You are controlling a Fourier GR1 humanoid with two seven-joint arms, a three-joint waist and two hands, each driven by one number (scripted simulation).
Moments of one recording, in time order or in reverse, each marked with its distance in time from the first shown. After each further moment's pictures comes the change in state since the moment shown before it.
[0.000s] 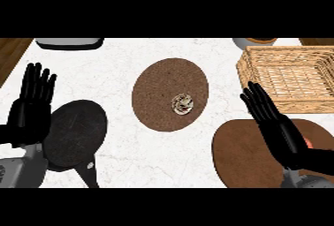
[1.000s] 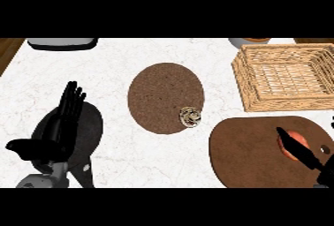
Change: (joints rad) left arm 0.108 -0.059 -0.192 -0.100 -0.166 0.094 0.104; right arm 0.197 0.023 -0.215 -0.012 0.752 -0.819 0.351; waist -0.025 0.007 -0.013
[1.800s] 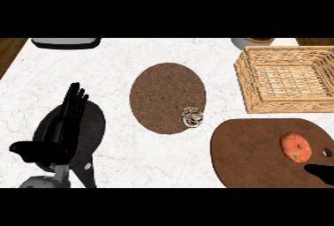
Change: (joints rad) left arm 0.012 -0.006 -0.019 -0.023 -0.016 0.005 0.018; right arm 0.066 -0.293 -0.020 -0.333 0.170 0.614 0.818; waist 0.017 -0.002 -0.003
